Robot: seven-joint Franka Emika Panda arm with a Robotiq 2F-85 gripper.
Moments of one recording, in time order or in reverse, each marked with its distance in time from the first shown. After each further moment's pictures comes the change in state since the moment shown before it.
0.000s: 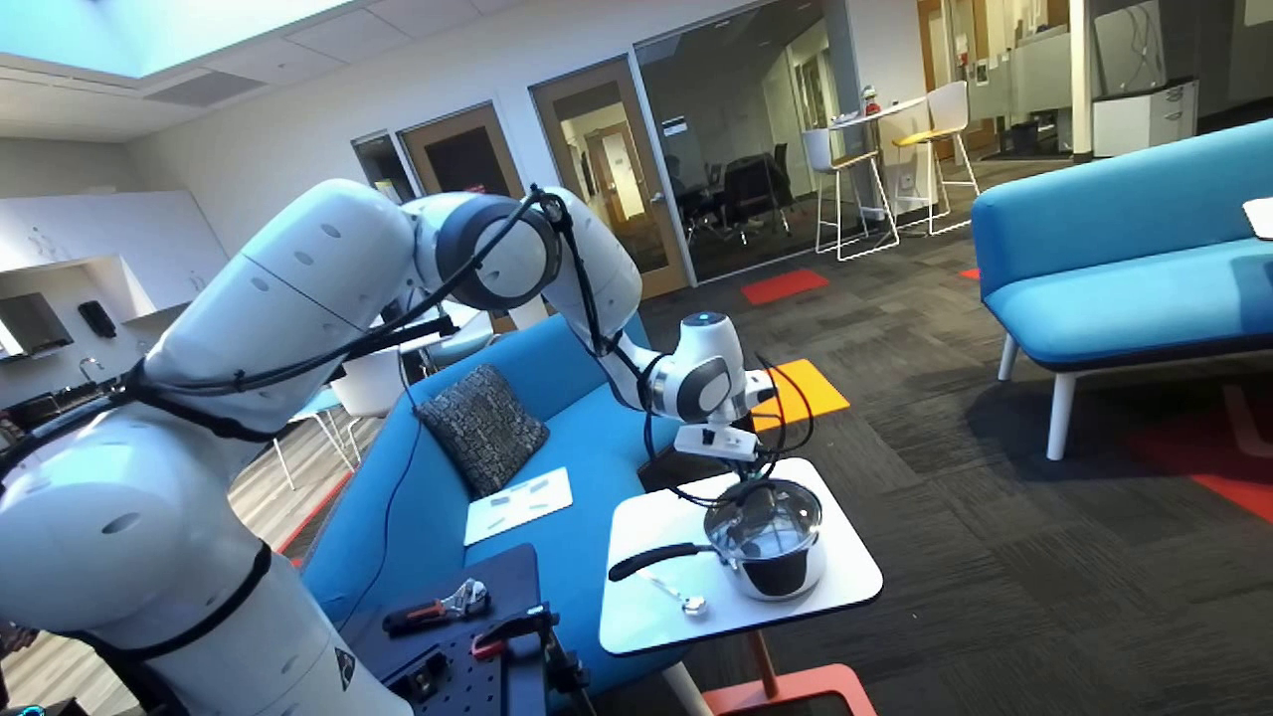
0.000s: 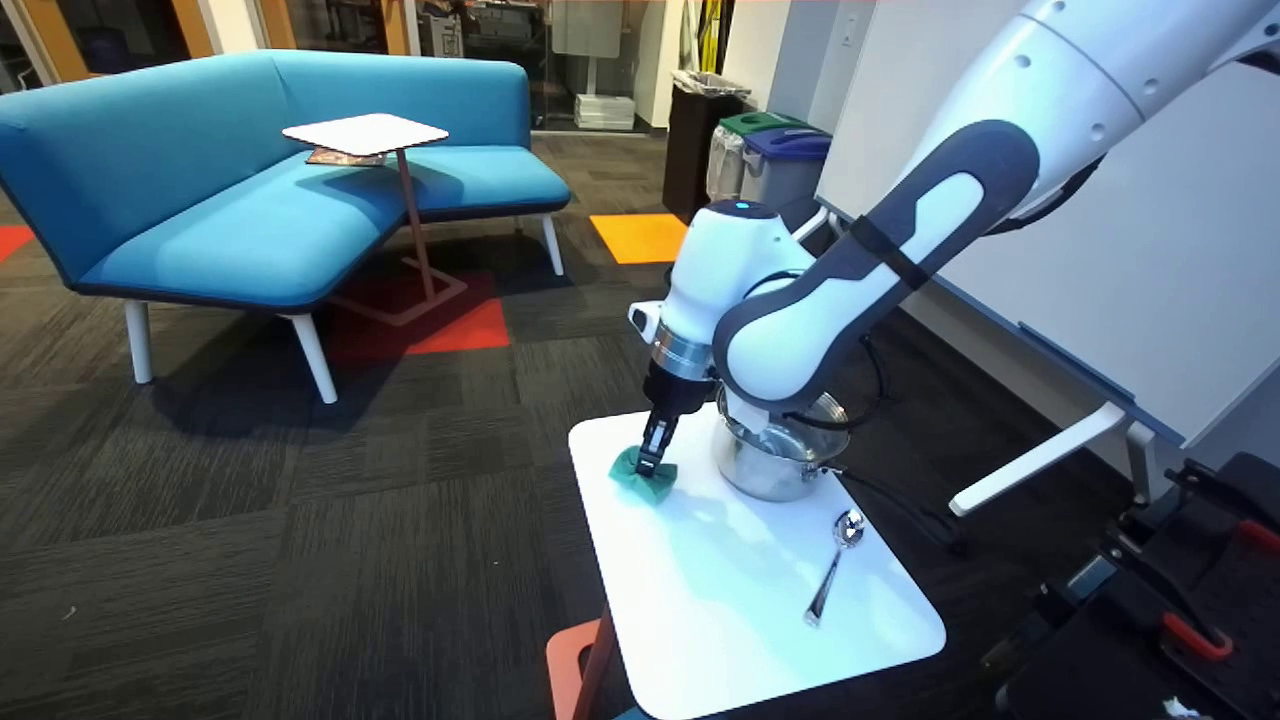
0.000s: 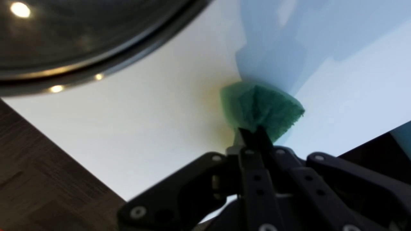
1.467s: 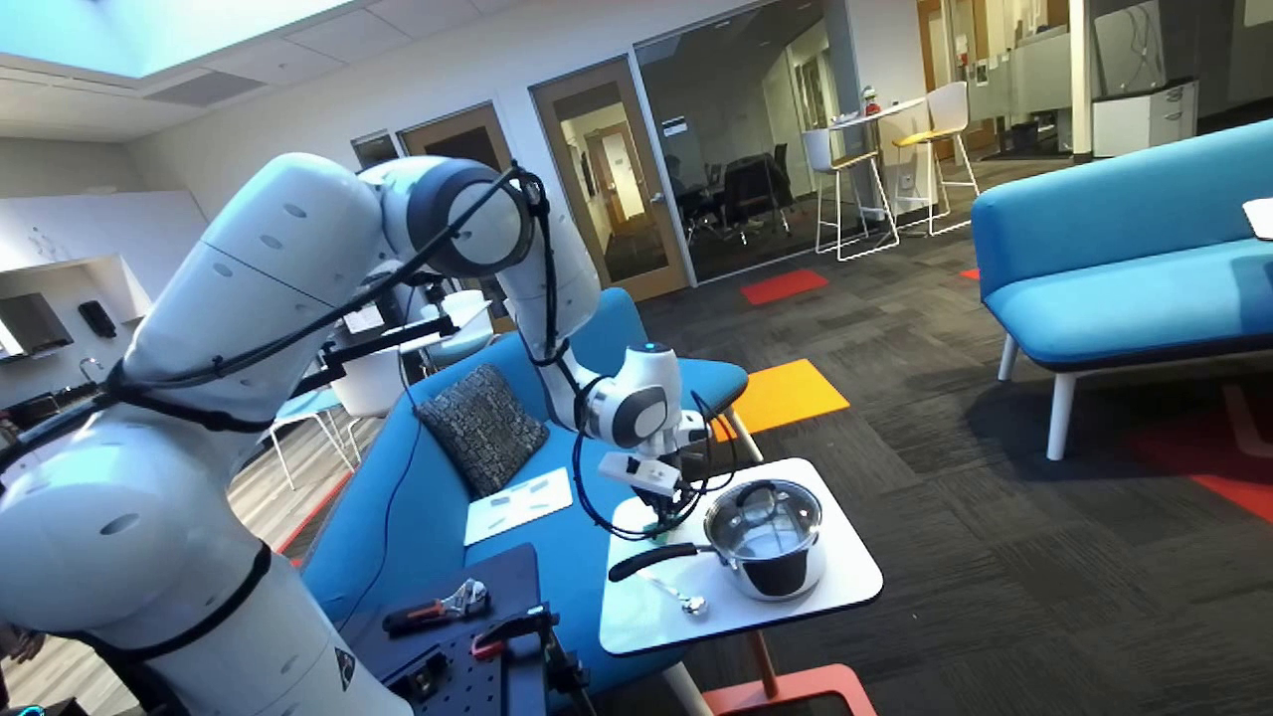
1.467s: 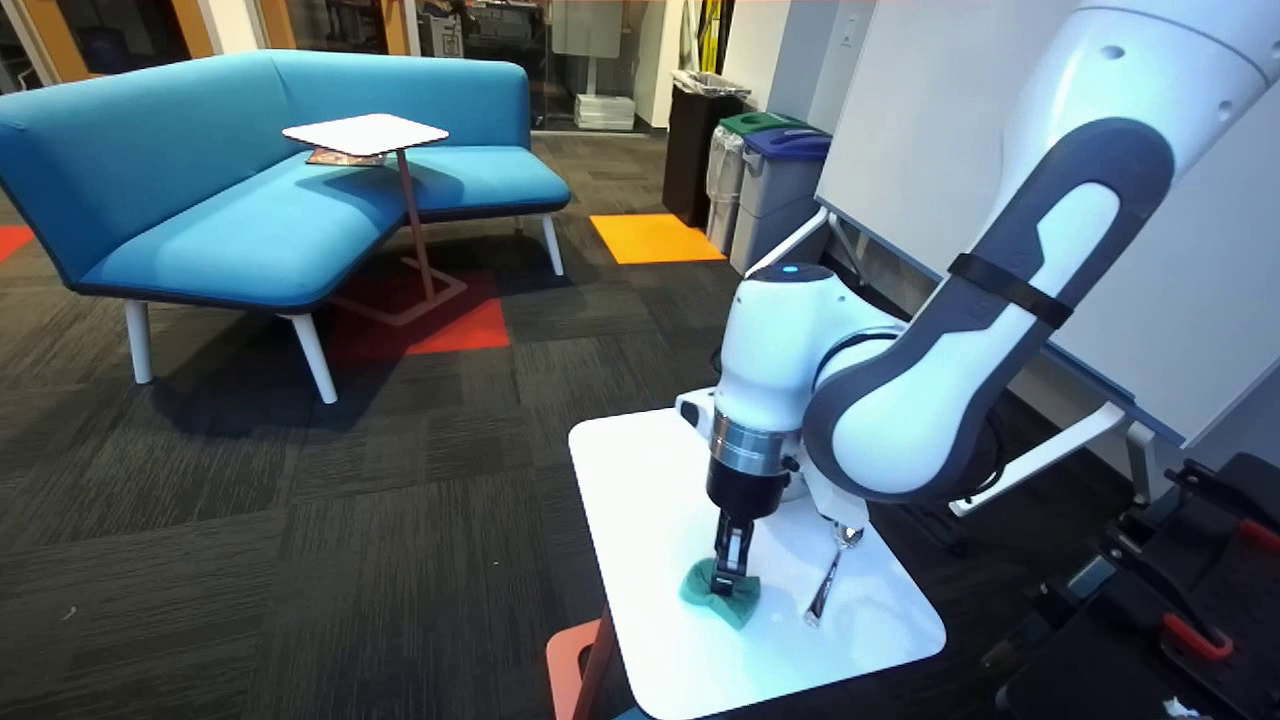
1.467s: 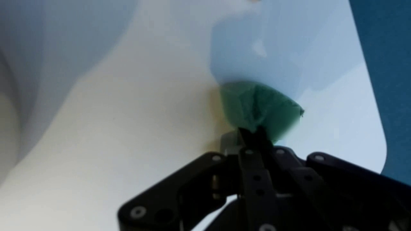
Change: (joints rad) arm -0.006 -0.126 0.098 -0.353 0.004 0.009 0.074
